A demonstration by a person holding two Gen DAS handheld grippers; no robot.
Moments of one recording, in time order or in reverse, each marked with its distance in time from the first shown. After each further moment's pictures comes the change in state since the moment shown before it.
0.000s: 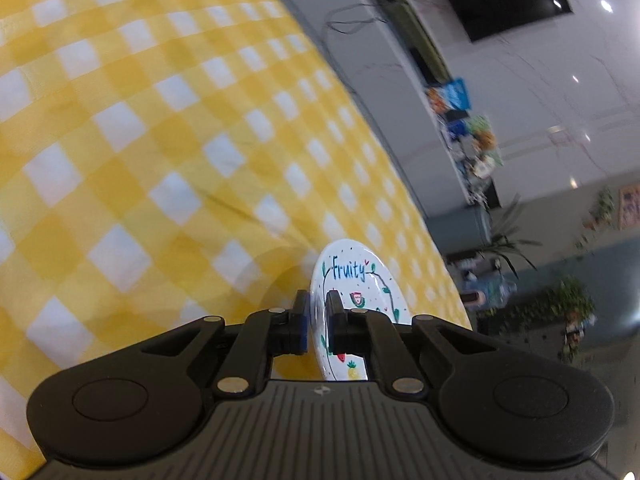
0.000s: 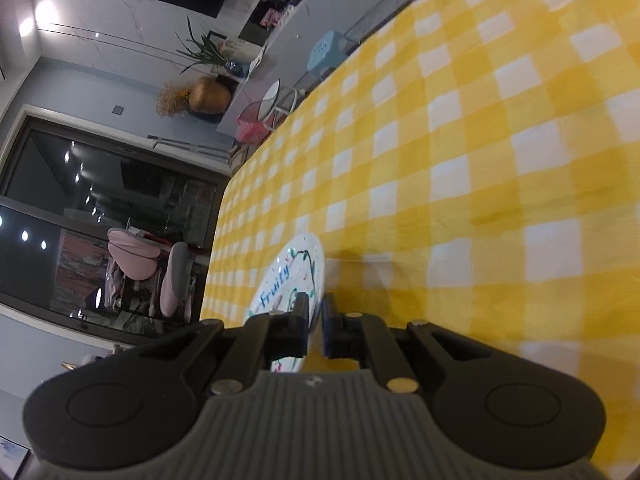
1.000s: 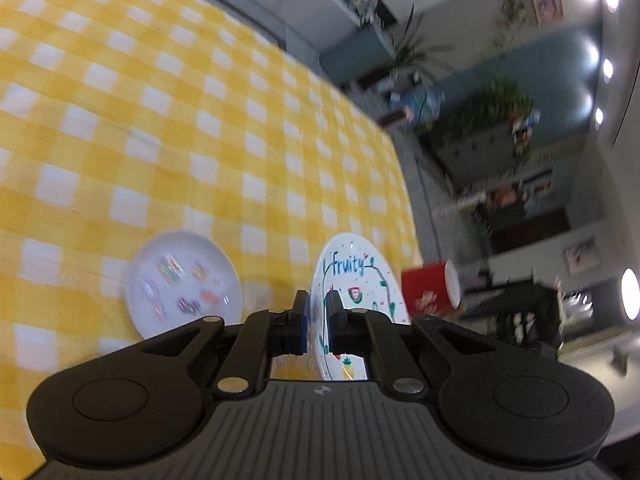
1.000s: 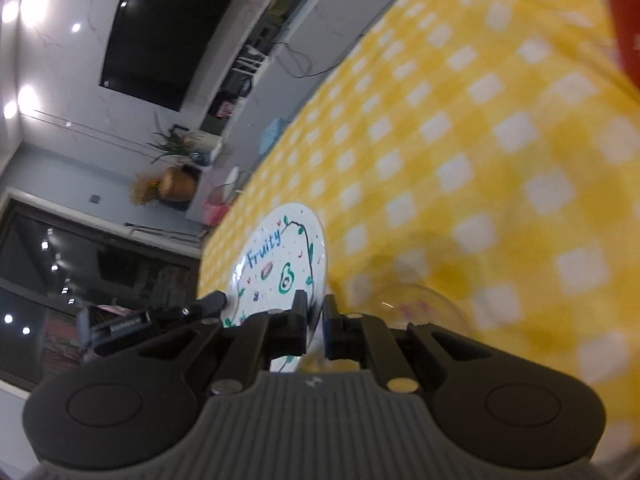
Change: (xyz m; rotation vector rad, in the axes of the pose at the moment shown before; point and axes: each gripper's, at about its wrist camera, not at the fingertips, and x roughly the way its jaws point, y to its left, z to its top) left arm 0.059 -0.113 -0.096 0.404 0.441 -0.144; right arm -0.220 -0.036 -0.146 0.175 -0.270 -0.107
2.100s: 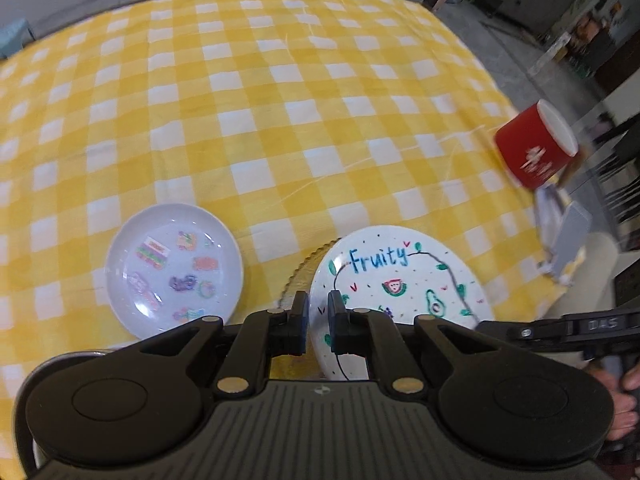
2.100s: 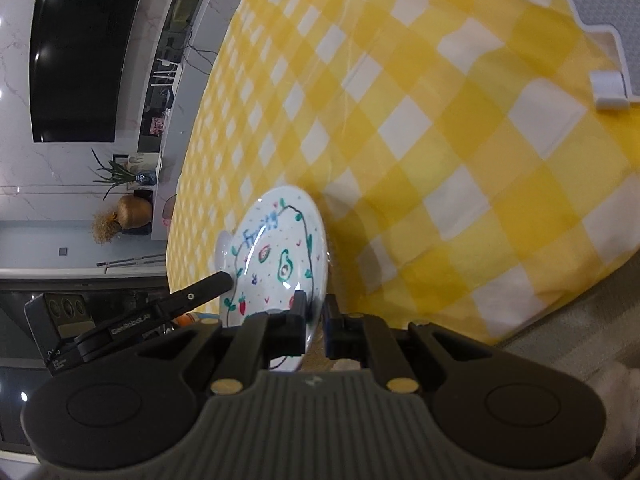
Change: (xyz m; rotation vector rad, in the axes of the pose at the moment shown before) left arm 0.078 -0.081 -0.048 0.421 0.204 0.490; right arm -0.016 -0.053 -0.037 0.255 0.084 -0.091
